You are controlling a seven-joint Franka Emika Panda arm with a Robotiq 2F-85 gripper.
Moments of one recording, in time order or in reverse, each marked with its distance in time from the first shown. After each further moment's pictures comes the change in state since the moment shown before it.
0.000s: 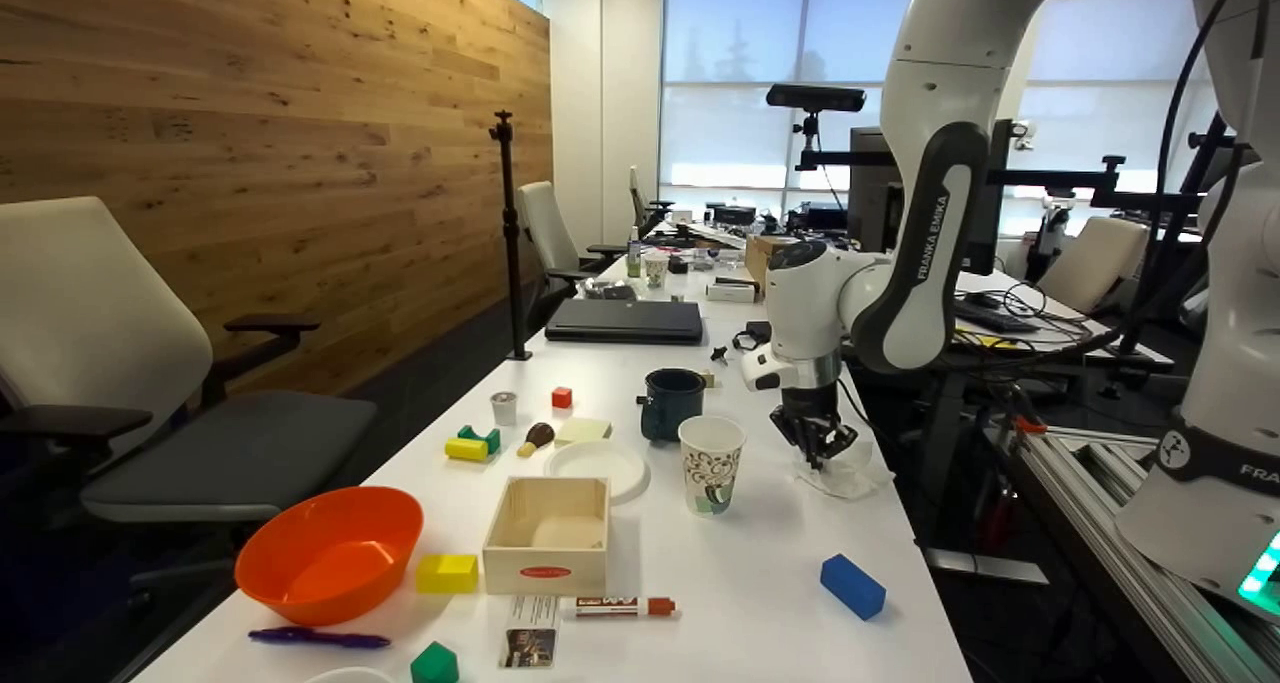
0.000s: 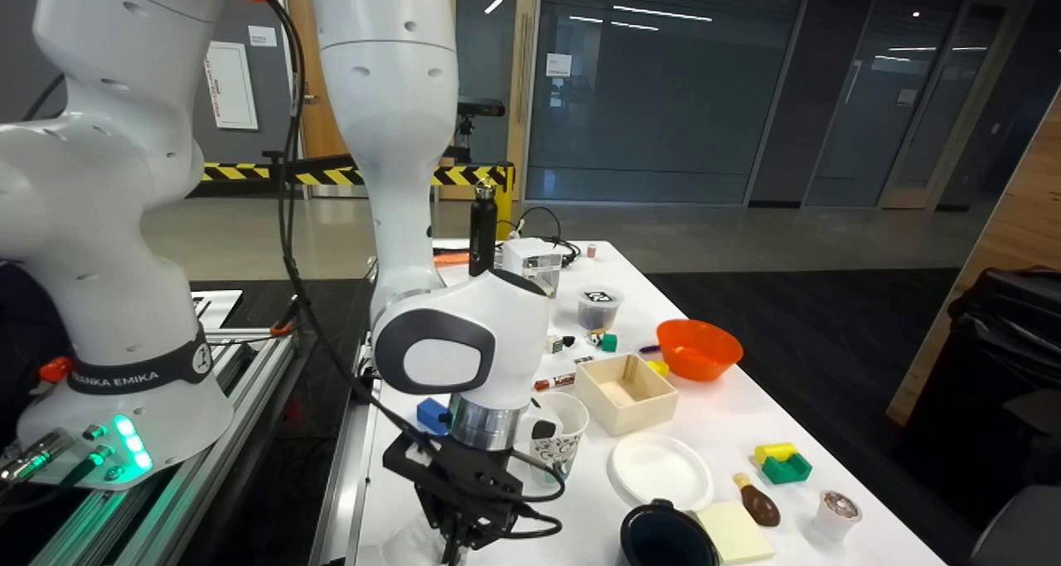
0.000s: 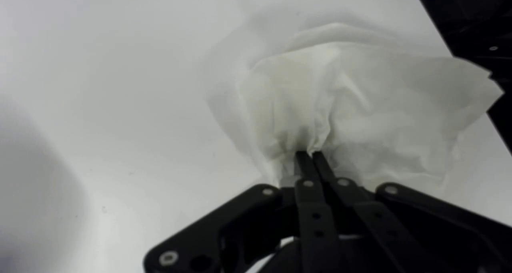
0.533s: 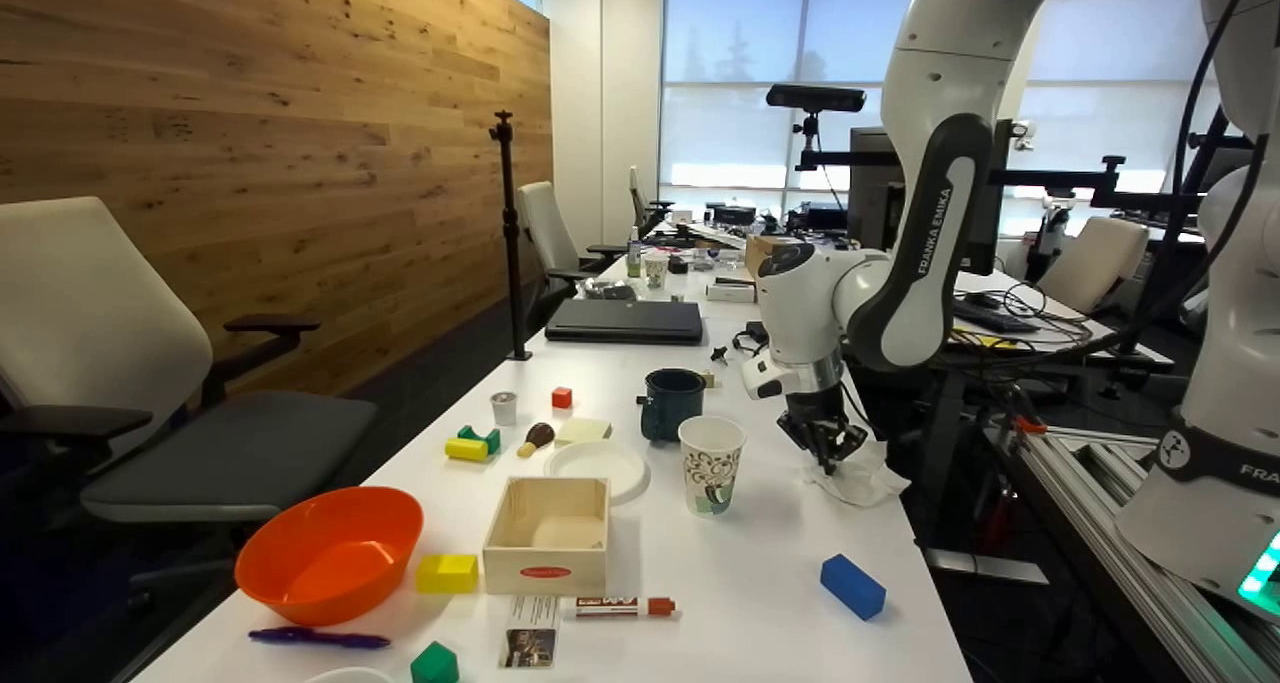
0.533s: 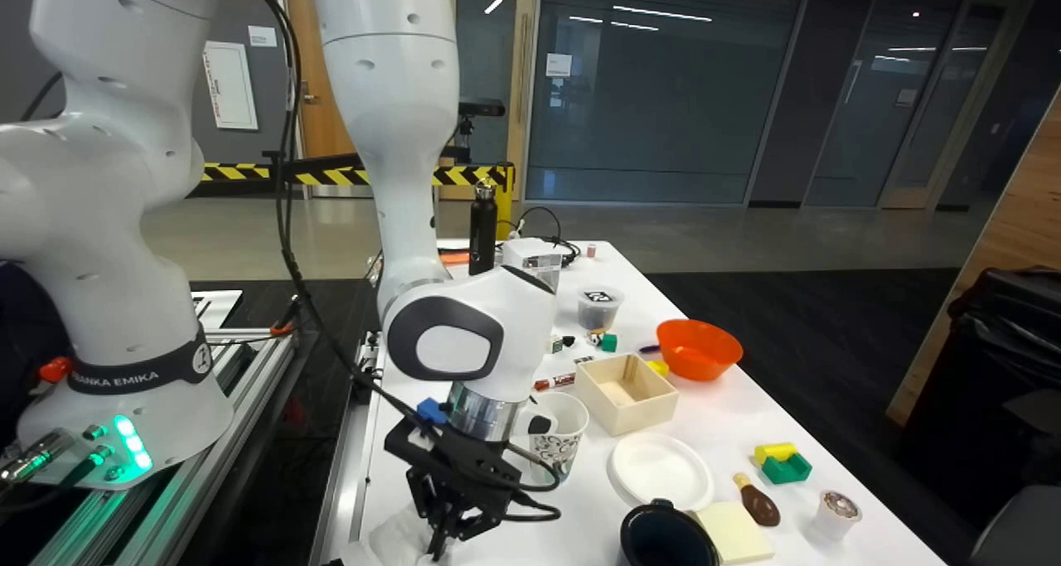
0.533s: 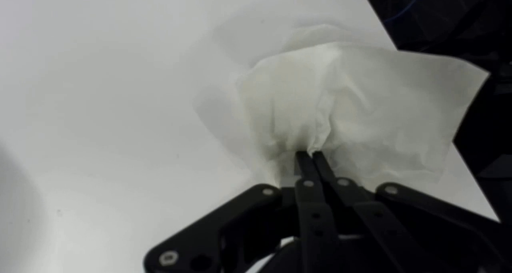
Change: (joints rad) arm 0.000 -0.023 0.039 0.006 0.000 -0.131 0.000
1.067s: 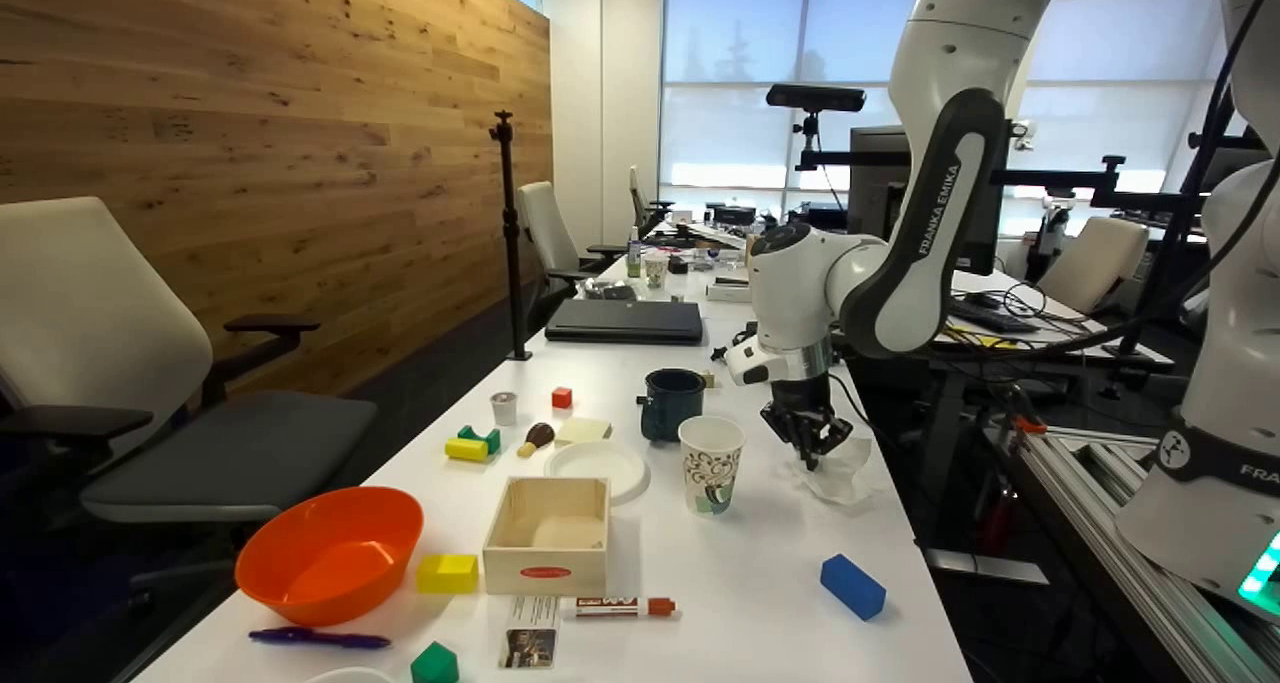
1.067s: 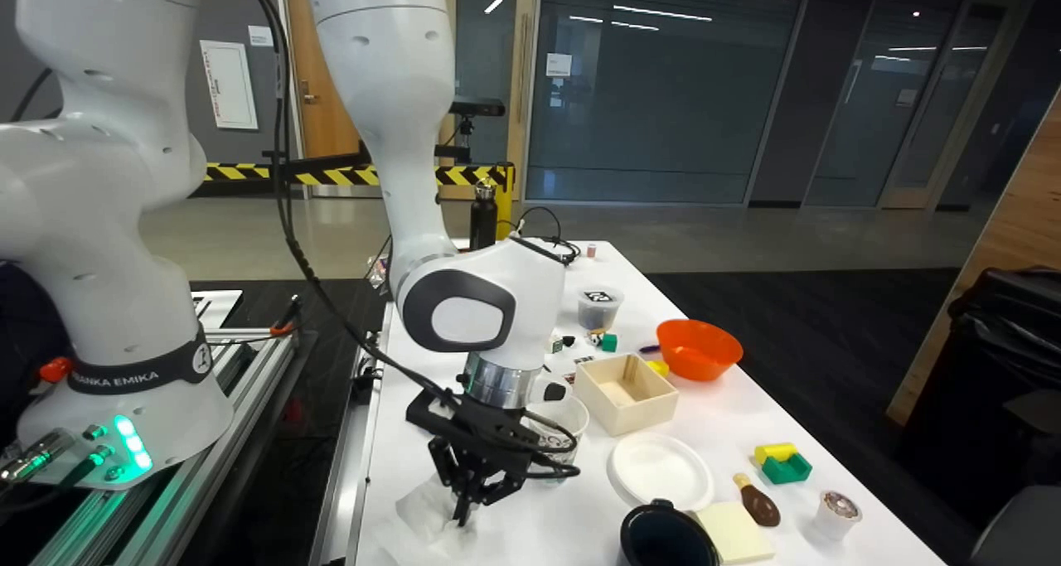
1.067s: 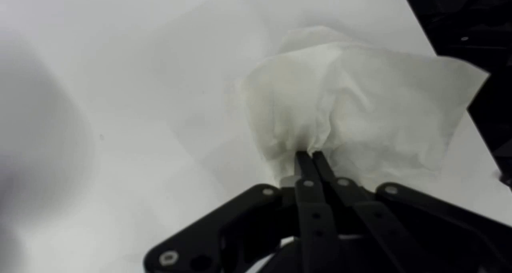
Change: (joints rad) arm -0.034 -0.064 0.086 0.004 0.031 -0.014 0.000
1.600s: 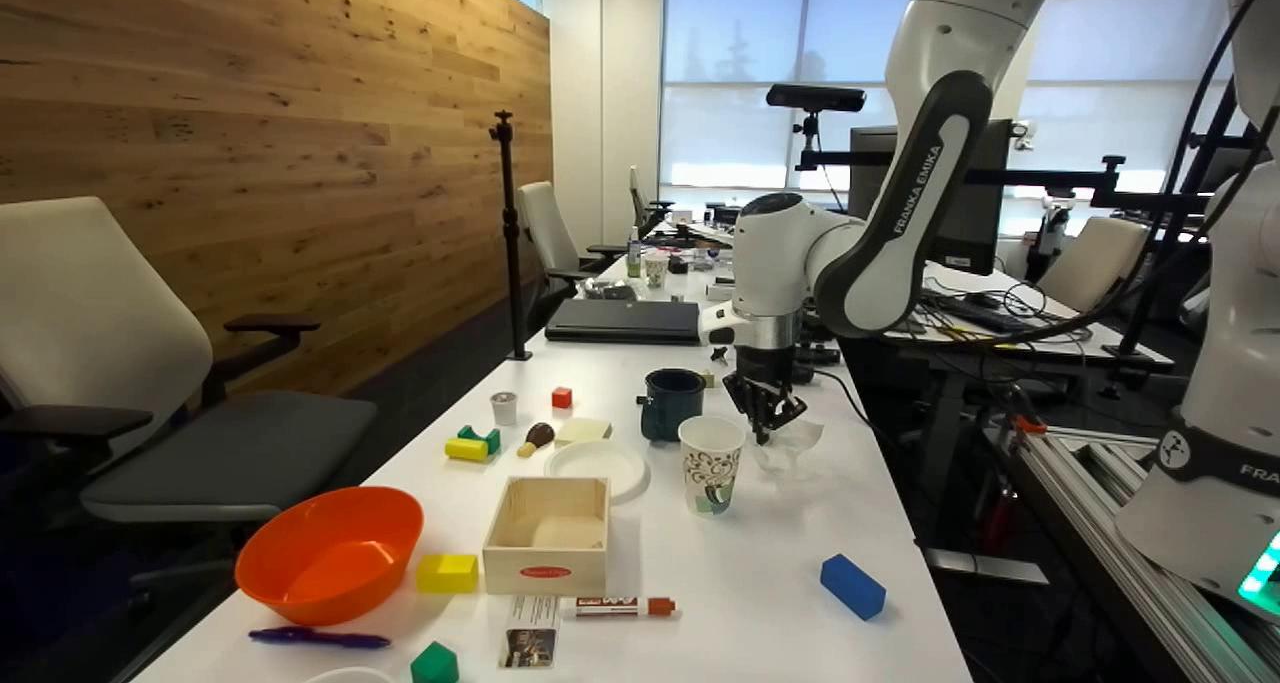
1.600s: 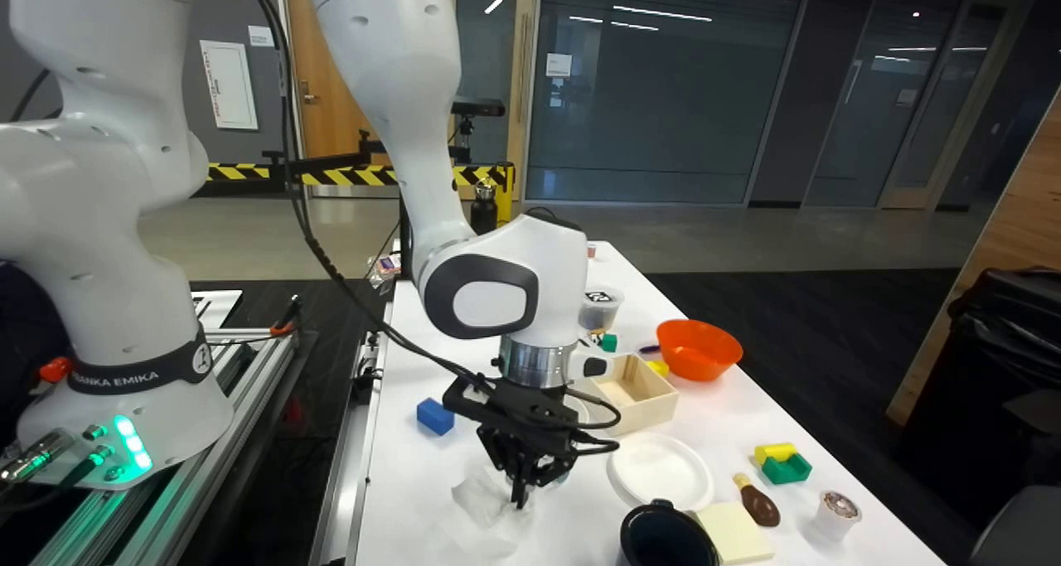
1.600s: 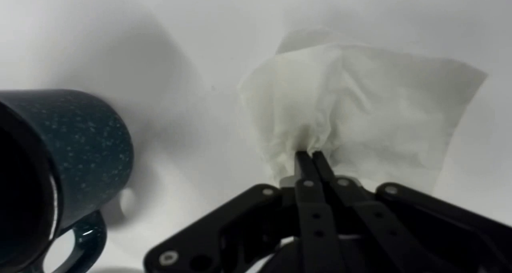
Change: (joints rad) arm -0.030 -0.022 0.023 0.064 0.041 0.090 0.046
